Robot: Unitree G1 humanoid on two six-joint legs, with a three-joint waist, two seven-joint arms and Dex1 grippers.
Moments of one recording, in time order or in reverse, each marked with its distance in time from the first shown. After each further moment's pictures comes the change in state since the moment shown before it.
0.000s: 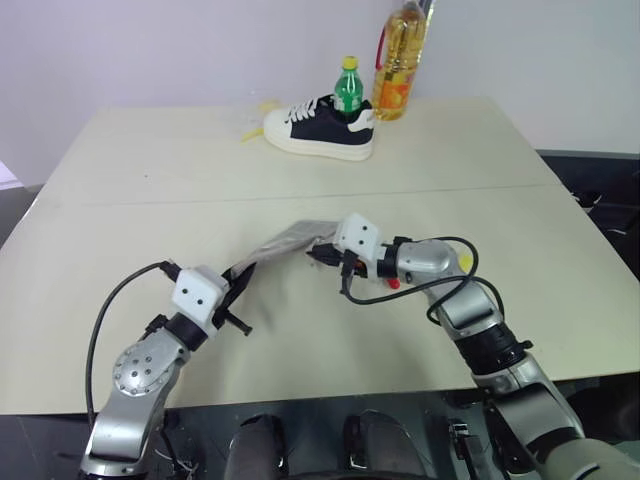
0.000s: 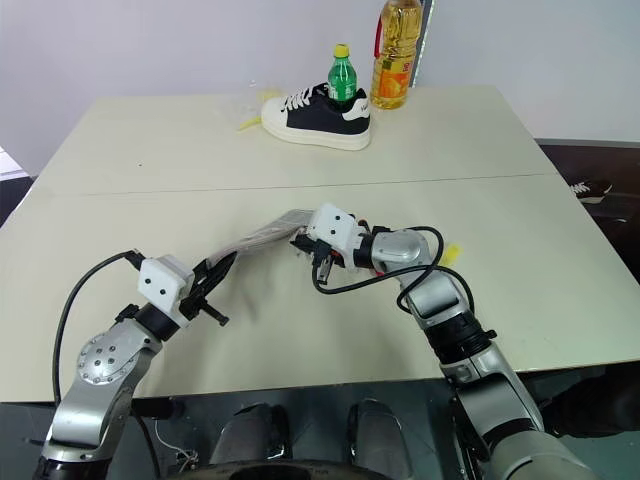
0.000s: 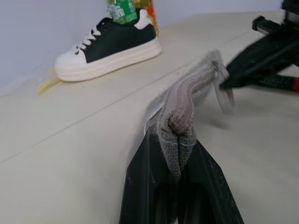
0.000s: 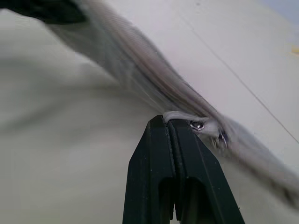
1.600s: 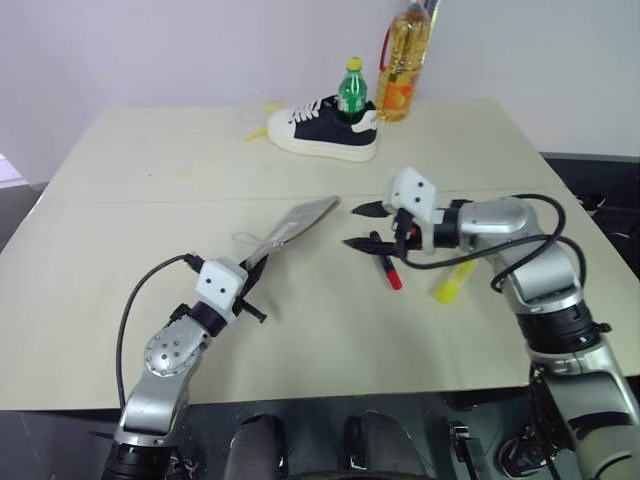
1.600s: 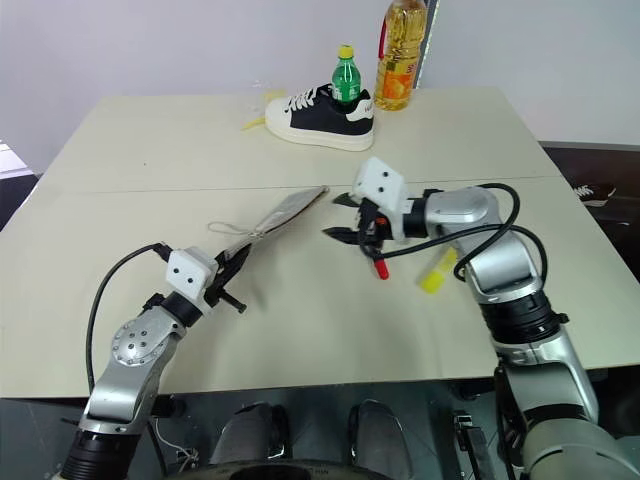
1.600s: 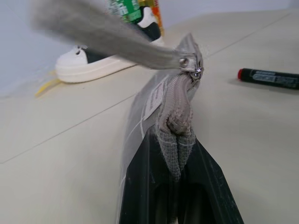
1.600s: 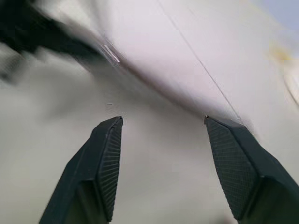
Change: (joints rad) left arm -0.102 -0.065 -0.052 0.161 0.084 -0.069 0.039; right arm -0.096 -0.261 -0.166 -0.121 0.127 0.367 0.111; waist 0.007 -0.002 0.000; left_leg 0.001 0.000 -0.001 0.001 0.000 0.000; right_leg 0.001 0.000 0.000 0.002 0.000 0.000
